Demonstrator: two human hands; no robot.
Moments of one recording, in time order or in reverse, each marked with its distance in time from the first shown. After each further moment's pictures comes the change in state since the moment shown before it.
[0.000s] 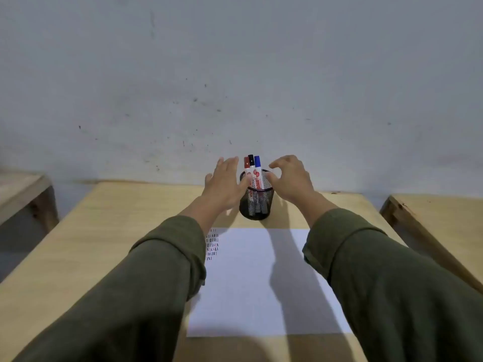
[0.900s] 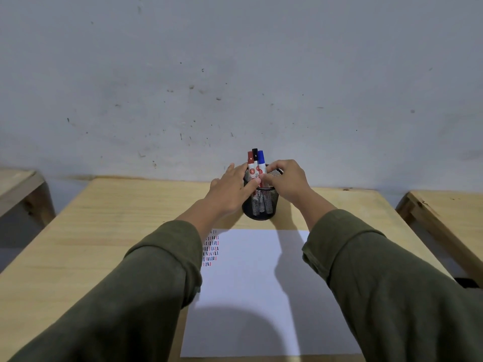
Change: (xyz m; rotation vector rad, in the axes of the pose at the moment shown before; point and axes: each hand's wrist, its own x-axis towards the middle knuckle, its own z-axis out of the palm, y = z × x) left_hand 0.017 -0.016 0.025 -0.049 -0.121 0.033; right_hand 0.022 0.010 0.031 0.433 -0.036 0.105
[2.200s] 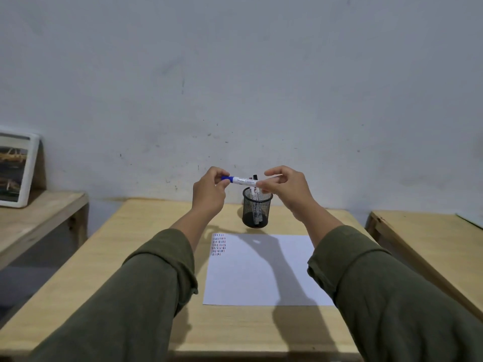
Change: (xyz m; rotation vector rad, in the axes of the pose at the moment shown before) left_hand -0.123 0.052 -0.080 -0.412 0.513 -0.083; right_hand -0.129 -0.084 -0.063 0.412 0.013 -0.108
